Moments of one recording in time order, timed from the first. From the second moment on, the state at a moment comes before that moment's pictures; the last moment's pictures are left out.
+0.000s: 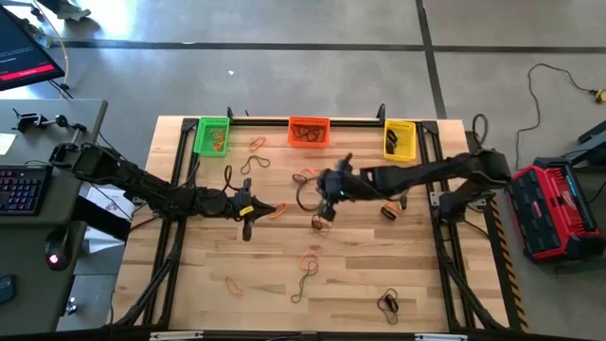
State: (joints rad) left arm -0.20 1.23 0.26 0.72 -0.27 -0.11; right arm 0.05 1.60 1.14 -0.36 0.29 0.29
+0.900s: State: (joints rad) left arm -0.19 1.23 0.26 0.70 -0.27 -0.08; right arm 0.76 1.52 1.14 -0.77 0.10 1.38
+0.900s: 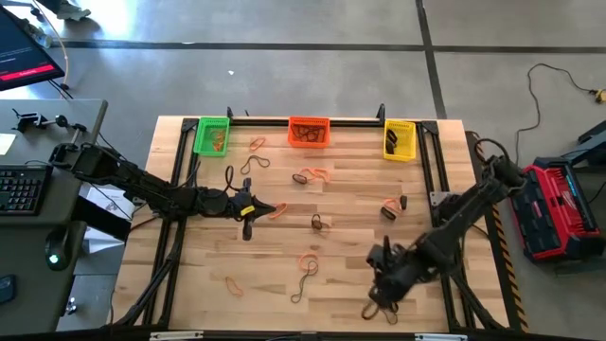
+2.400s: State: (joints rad) left arm -0.19 1.23 0.26 0.67 -0.27 -0.07; right arm 0.86 1.81 1.15 -0.82 -0.13 1.51
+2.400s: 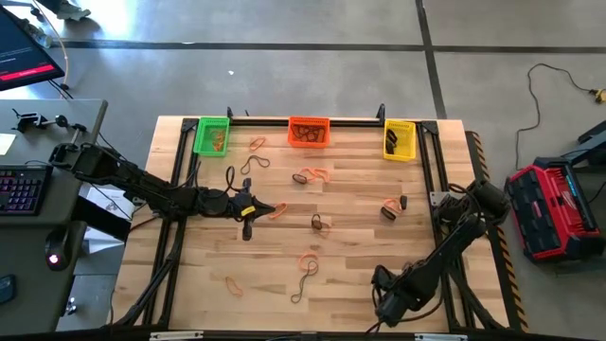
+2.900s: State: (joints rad) left arm -0.19 1.23 0.26 0.68 -0.27 -0.07; right arm 0.80 1.71 1.27 -1.05 0.00 1.43
